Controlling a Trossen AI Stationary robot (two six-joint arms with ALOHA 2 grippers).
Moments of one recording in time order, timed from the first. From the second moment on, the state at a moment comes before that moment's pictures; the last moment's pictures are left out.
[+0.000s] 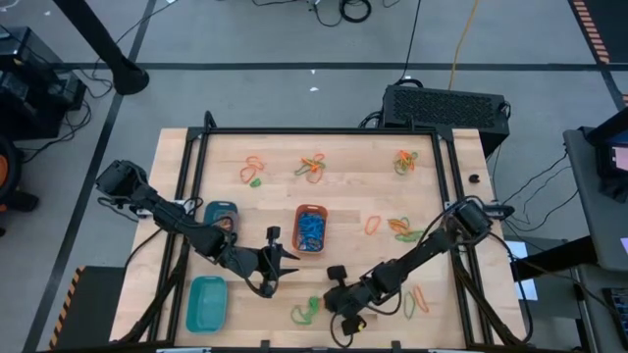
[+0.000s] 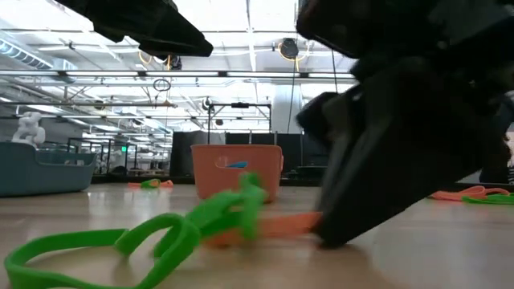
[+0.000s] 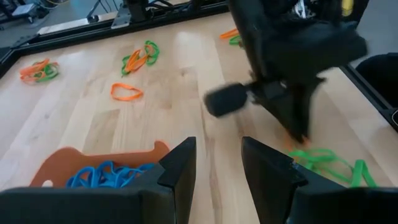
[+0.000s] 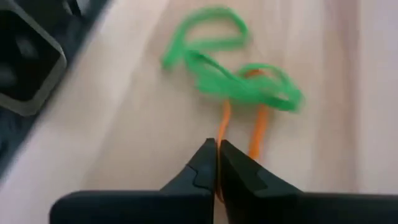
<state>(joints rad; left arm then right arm) -0.53 1.49 0.76 0.22 -0.42 -0.06 0.56 2.06 1.17 0.03 0.16 0.29</state>
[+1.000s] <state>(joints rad) -0.53 1.53 0.76 0.35 -0.29 0.07 0.56 1.81 1.17 0.03 0.34 0.15</state>
